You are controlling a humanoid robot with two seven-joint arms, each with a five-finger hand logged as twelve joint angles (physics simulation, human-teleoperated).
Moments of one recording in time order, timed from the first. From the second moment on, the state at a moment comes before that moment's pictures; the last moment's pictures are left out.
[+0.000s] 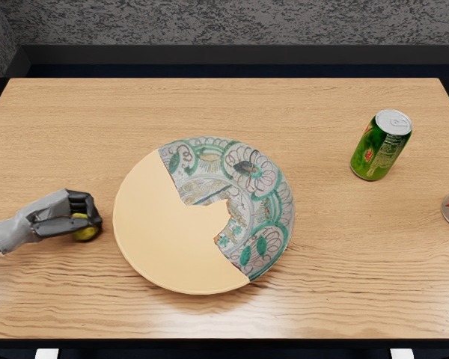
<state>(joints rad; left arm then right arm) -0.33 0.65 -0.77 -0.92 0.95 -0.62 -0.61 -0.05 0.00 -0.06 0.14 0.04 0.06 -0.07</state>
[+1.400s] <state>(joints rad) -0.39 0.72 -0.84 -1.16 0.78 -0.61 -0.61 -0.05 0.00 -0.06 0.14 0.04 0.06 -0.07</state>
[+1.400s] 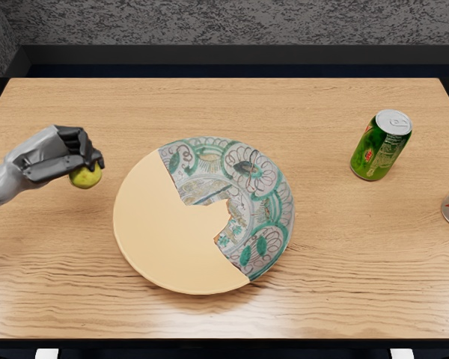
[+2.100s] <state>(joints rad) -0.43 0.67 -0.73 -1.40 0.78 -0.61 -0.61 -0.05 0.00 -0.06 0.14 0.04 0.06 -0.07</state>
